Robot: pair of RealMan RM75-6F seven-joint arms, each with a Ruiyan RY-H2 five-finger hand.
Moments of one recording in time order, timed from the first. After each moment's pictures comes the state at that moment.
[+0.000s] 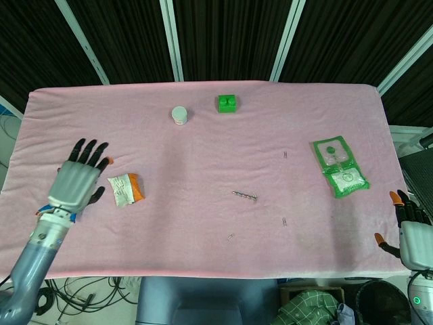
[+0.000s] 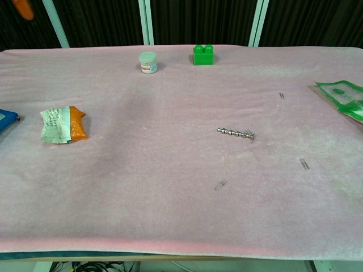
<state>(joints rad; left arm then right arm) -0.57 -1.00 -0.06 -2.04 1.13 1.30 0.64 0.06 -1.20 0.12 -1.52 -1.39 1.48 -0.07</state>
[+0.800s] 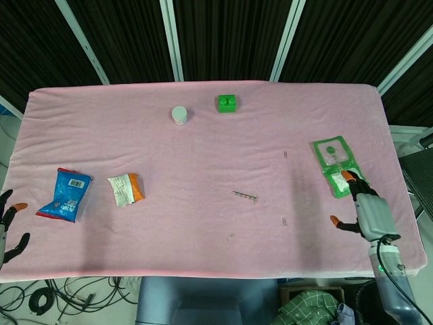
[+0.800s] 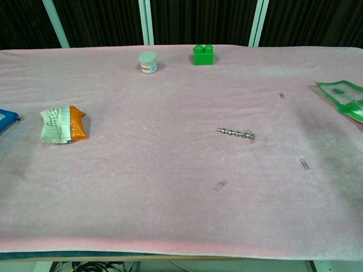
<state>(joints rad) -0.11 -1.08 0.10 -1.71 1.41 1.65 0.20 0.28 -1.07 0.25 -1.96 -1.08 1.18 -0.23</state>
